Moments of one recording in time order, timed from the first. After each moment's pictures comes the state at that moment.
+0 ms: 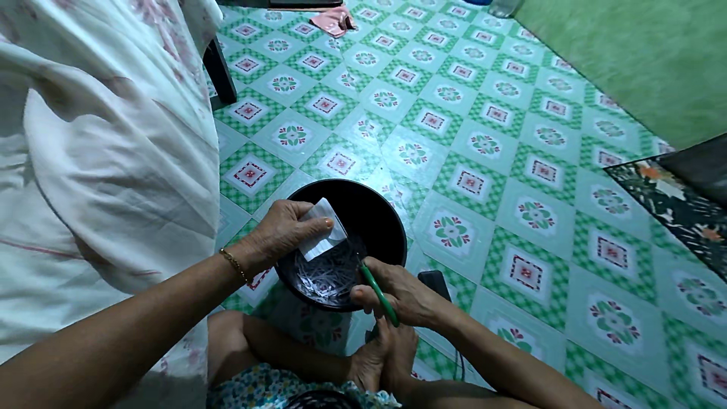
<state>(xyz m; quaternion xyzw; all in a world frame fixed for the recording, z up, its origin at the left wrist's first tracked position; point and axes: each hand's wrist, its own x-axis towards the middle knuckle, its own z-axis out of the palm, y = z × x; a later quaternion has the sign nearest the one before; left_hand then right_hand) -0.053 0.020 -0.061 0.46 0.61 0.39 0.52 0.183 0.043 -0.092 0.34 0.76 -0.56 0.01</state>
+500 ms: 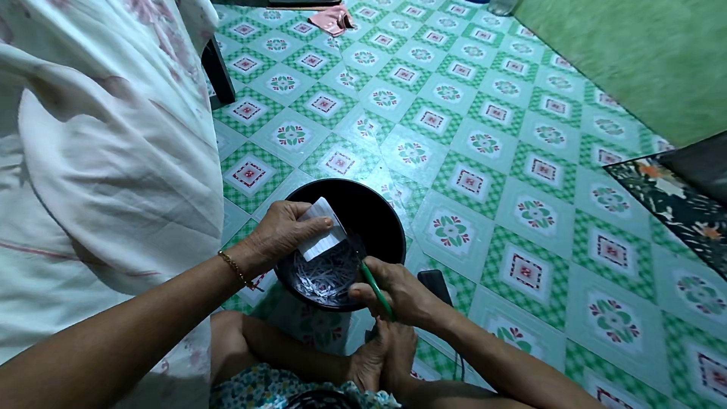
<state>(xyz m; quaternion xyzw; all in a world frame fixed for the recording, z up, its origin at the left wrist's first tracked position) -0.048 0.020 -0.060 0.45 0.61 0.40 0.51 0.183 0.038 -0.098 0.35 0.75 -0.56 -0.05</state>
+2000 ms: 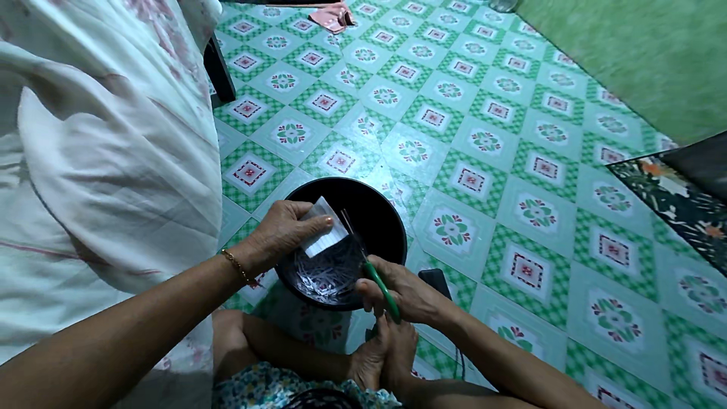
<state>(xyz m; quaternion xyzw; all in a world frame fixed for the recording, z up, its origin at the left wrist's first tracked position) -0.049 0.020 -0.060 0.45 0.63 0.38 0.51 0.185 0.042 -0.093 0.35 0.71 -0.61 -0.01</state>
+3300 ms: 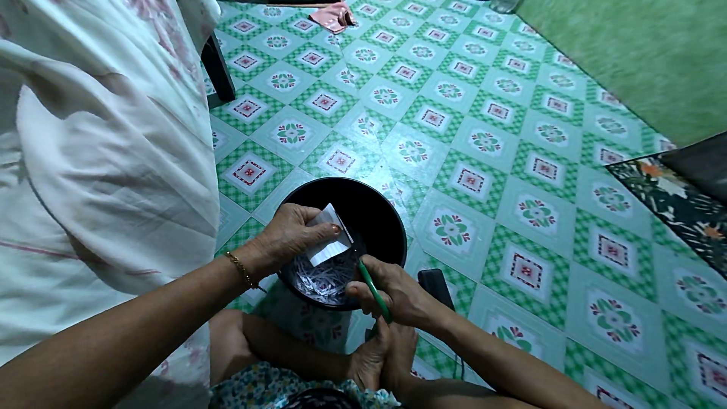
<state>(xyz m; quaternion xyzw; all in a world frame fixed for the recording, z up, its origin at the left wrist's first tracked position) -0.044 0.020 -0.058 0.45 0.61 0.36 0.54 0.177 0.036 -0.099 0.35 0.74 -0.58 -0.05</state>
